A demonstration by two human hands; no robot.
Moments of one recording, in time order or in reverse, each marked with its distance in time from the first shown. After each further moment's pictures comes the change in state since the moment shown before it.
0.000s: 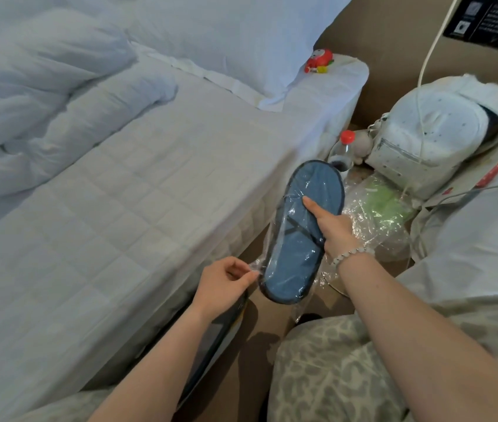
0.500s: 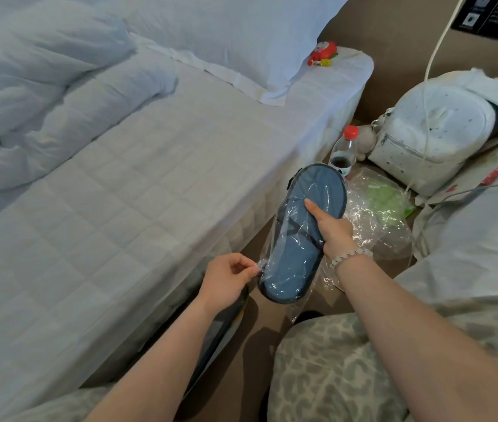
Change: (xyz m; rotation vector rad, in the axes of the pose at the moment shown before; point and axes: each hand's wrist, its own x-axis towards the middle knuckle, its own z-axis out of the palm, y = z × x) left_hand 0.005 0.004 0.003 -0.044 -0.084 0.006; right_hand 0.006 0.012 0.003 0.023 0.047 0.054
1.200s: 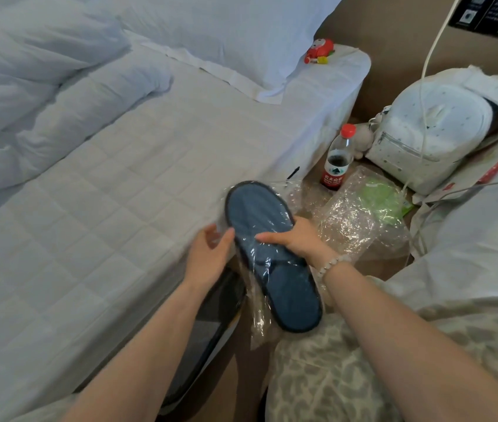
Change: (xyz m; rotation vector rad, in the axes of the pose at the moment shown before) left_hand 0.026 0.012 -0.014 -0.248 0.325 -0.179; right_hand -0.023 0.015 0.018 -0.475 -0.486 -0.245
